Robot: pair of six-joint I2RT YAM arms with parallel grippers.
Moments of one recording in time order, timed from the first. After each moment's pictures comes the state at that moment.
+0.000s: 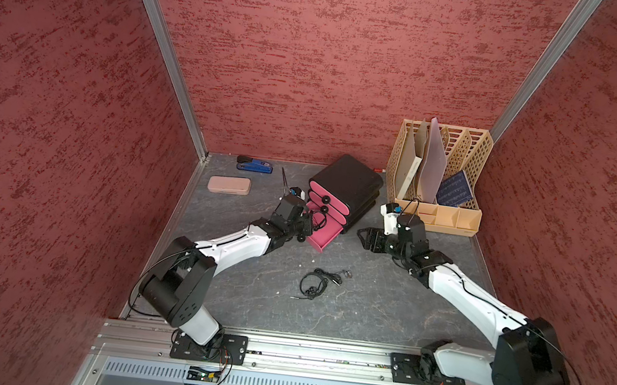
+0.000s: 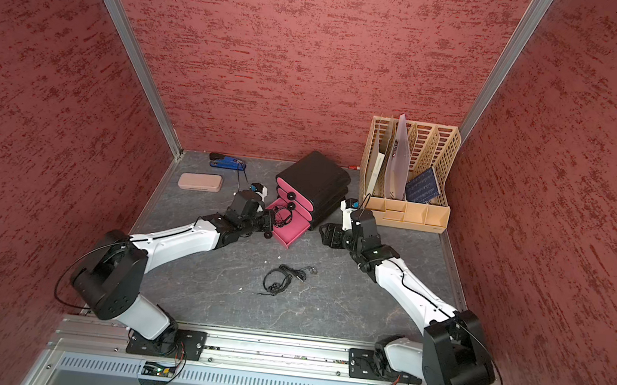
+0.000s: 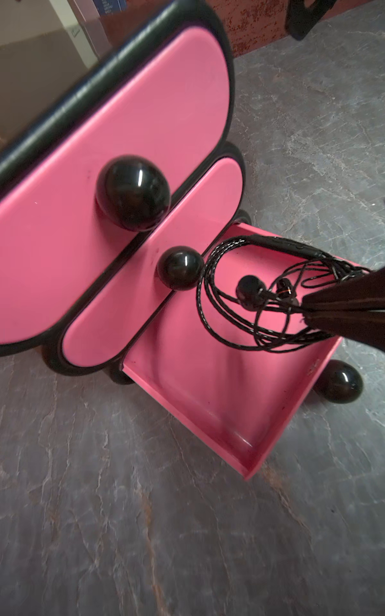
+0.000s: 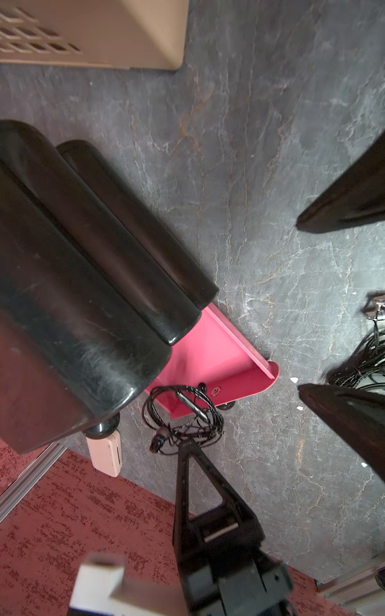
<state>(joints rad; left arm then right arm) -0.55 1.60 0.95 -0.03 -0.02 -0.57 0.41 1.28 0.77 -0.10 -0.22 0.41</state>
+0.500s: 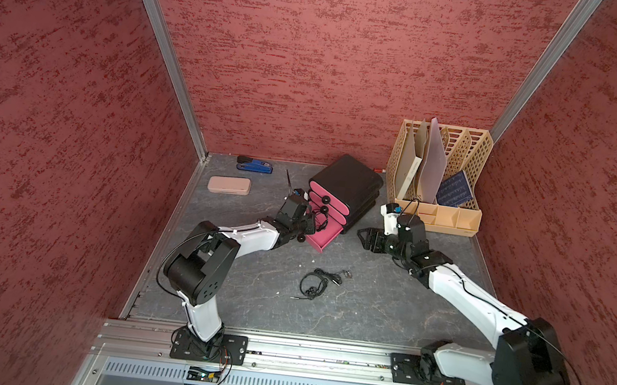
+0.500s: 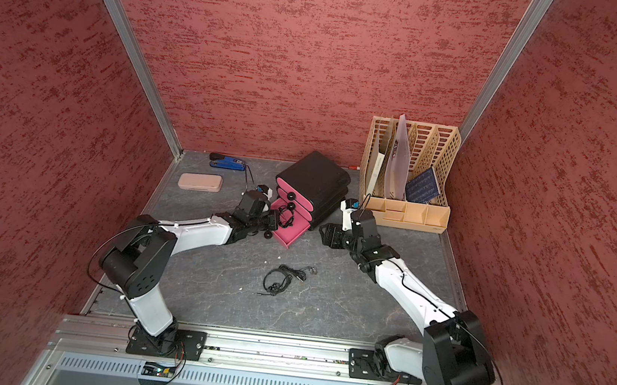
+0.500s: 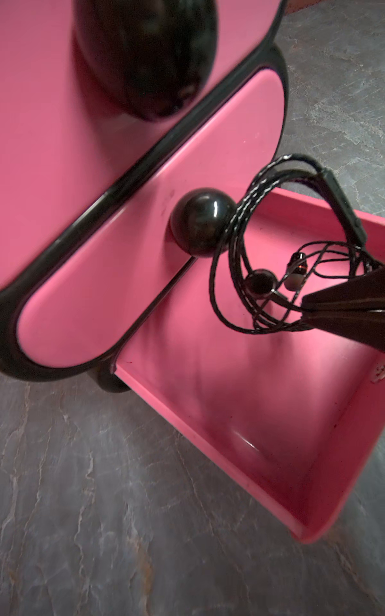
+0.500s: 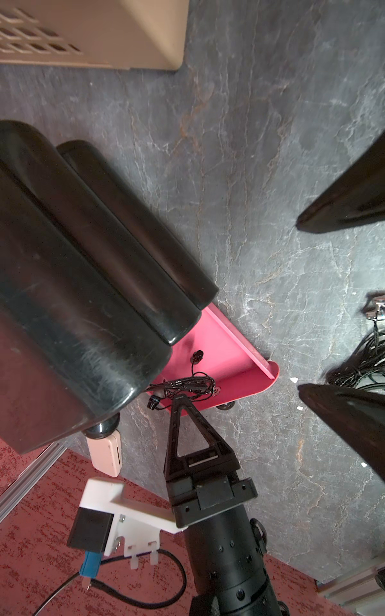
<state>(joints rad) -0.52 1.75 0.98 0.07 0.02 -0.57 0.41 1.28 0.77 -0.10 -0.22 0.41</state>
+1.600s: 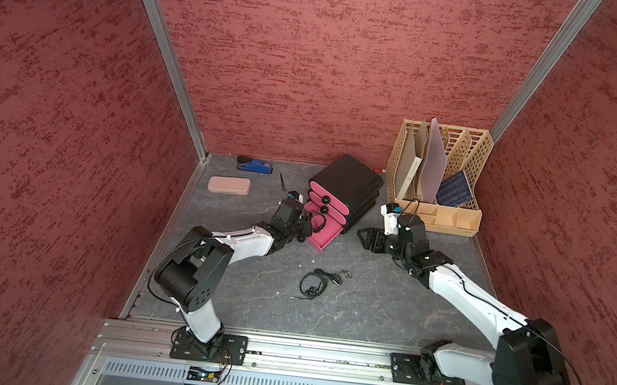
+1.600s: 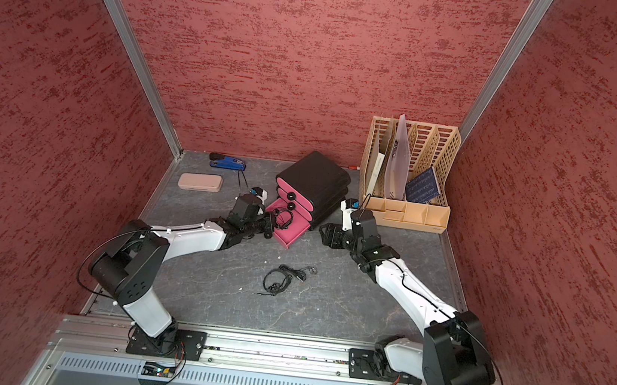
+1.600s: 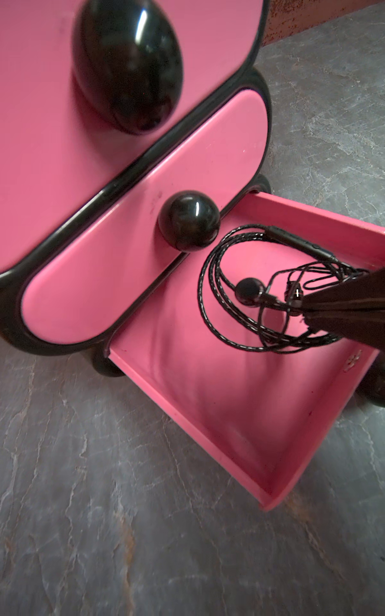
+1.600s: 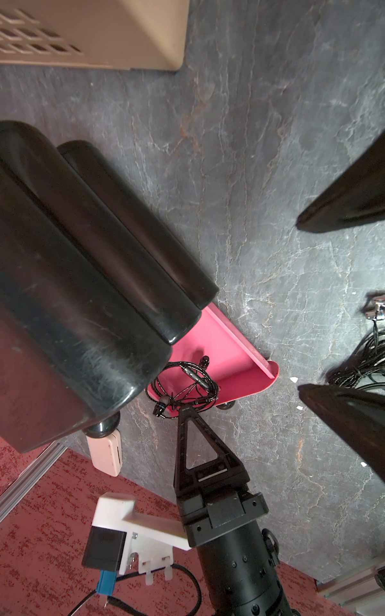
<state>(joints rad) -0.52 1.68 0.89 0.13 0.02 -0.60 0.41 1.27 0.77 -0.10 -0.22 0.41</state>
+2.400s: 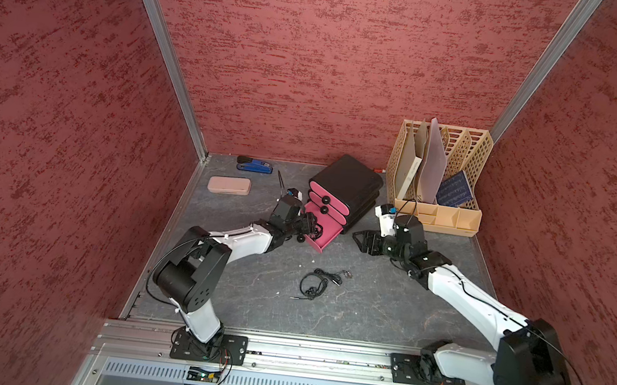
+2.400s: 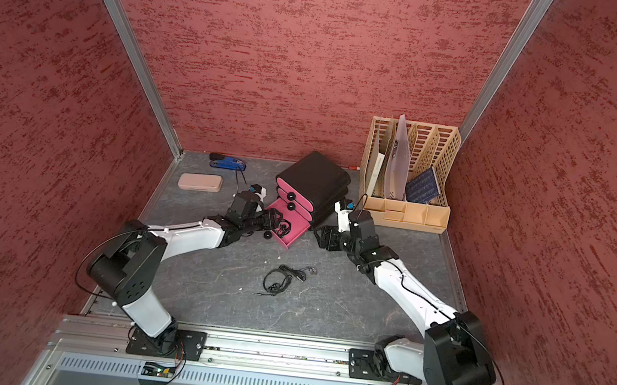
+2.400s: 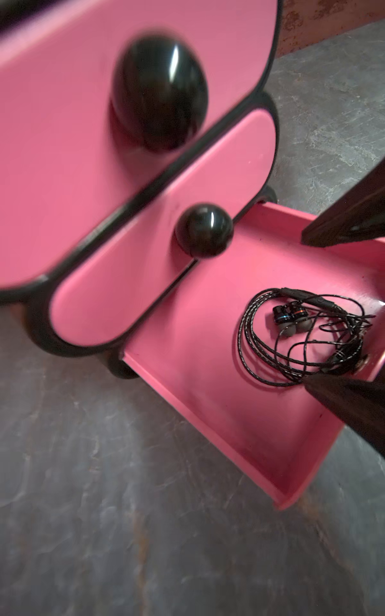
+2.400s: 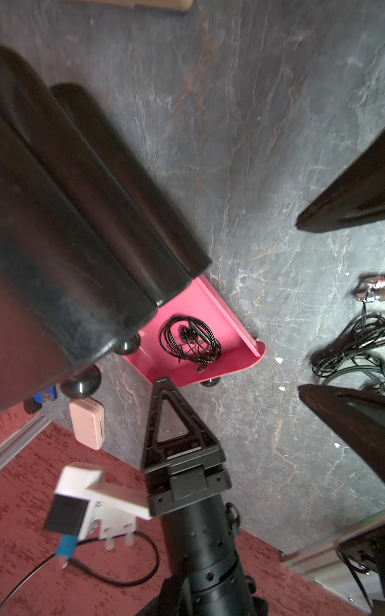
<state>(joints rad) -0.49 1.64 0.90 0.12 0.05 -0.60 0.45 1.27 0.77 -0.10 -0.29 0.37</state>
